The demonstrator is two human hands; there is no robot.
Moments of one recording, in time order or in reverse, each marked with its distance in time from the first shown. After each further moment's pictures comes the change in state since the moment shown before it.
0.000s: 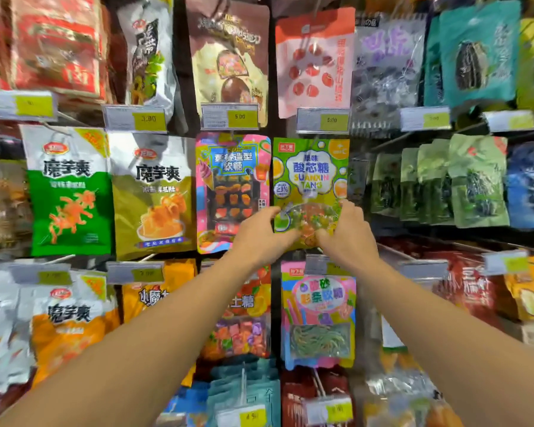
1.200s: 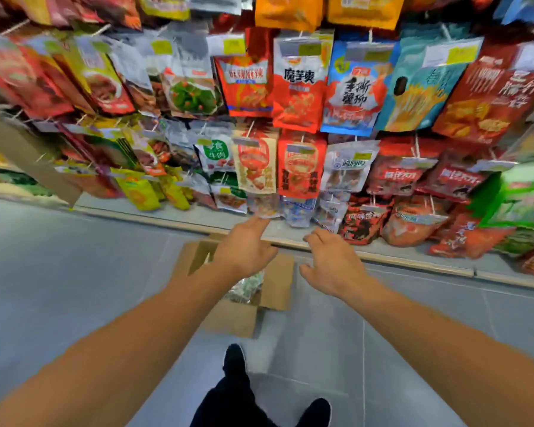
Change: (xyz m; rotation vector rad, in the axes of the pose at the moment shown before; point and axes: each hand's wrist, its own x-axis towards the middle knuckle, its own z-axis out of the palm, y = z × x) left_hand -0.628 -0.276 -0.112 0.344 -0.655 -0.566; right_hand -0.657 -0.109 0.146 -0.242 -1.146 -0.274
